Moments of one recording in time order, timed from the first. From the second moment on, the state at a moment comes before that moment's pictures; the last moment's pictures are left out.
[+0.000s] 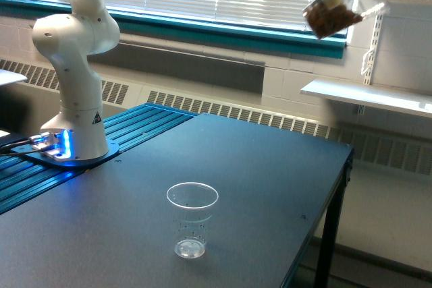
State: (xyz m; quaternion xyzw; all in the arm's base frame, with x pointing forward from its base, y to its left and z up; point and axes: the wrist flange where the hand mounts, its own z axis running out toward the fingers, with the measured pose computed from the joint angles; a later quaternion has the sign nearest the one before) arm 0.615 -0.078 0.543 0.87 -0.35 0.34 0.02
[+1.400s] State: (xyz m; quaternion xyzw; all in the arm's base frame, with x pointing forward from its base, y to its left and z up) arm 0.503 -0.175 0.442 0.82 -0.49 0.28 0.12
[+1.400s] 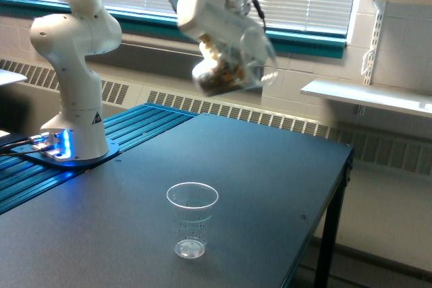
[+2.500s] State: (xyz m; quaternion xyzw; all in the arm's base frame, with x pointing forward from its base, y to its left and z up) arm 0.436 -0.209 0.361 0.78 -0.58 0.17 0.17
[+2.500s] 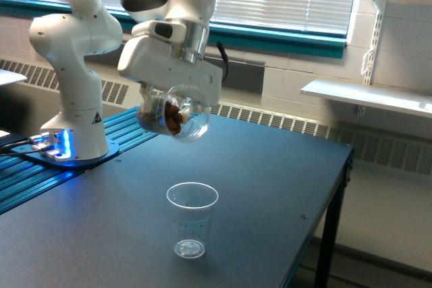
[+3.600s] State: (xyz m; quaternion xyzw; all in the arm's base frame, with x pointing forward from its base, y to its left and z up) arm 0.419 -0.201 0.303 0.78 -0.59 0.09 0.21
